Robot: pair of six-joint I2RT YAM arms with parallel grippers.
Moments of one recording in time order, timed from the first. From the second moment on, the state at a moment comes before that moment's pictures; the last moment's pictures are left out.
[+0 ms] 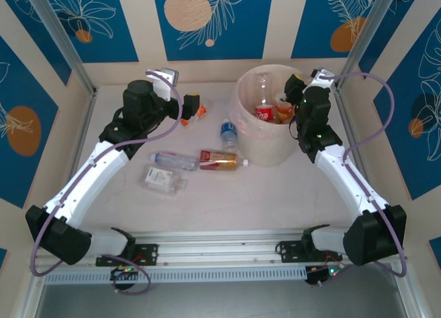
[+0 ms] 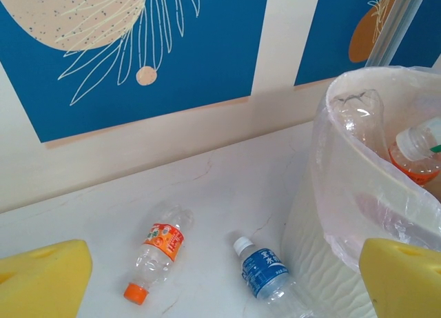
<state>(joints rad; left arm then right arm) -0.47 1.31 1.35 -0.29 0.03 -0.08 0.24 1.26 1.09 0.10 0.36 0.40</state>
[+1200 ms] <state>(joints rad) -0.41 1.57 1.53 -0.40 0.03 -0.10 0.26 1.21 1.25 -0.27 0.29 0.37</state>
